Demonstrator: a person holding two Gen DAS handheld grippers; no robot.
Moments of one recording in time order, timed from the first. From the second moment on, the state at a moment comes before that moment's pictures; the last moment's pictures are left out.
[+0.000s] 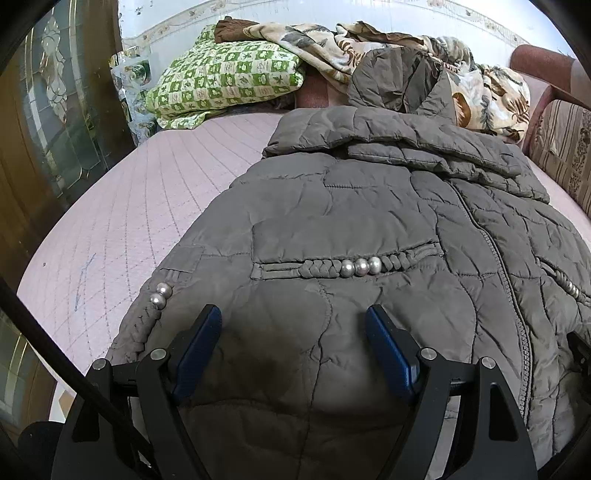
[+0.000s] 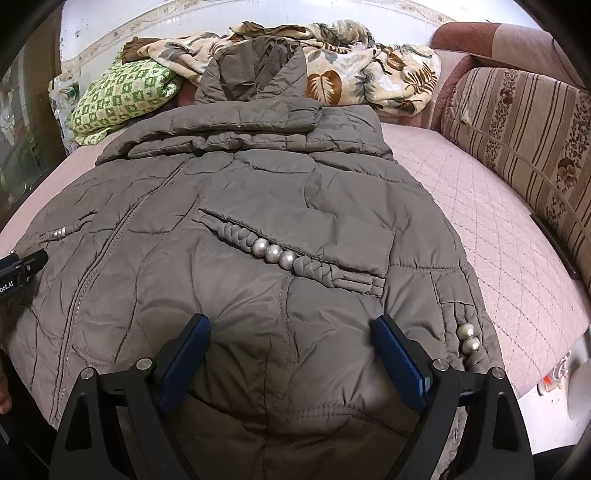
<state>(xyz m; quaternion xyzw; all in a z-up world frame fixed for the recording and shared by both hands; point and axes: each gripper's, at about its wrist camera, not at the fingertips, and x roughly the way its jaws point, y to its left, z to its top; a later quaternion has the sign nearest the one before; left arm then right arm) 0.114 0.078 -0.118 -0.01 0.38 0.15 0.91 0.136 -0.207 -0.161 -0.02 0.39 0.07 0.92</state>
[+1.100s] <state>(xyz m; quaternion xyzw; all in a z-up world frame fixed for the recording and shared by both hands) 0.101 0.069 -0.103 0.01 0.34 0.15 0.93 0.135 -0.206 -0.163 -0.02 0.39 0.07 0.92</state>
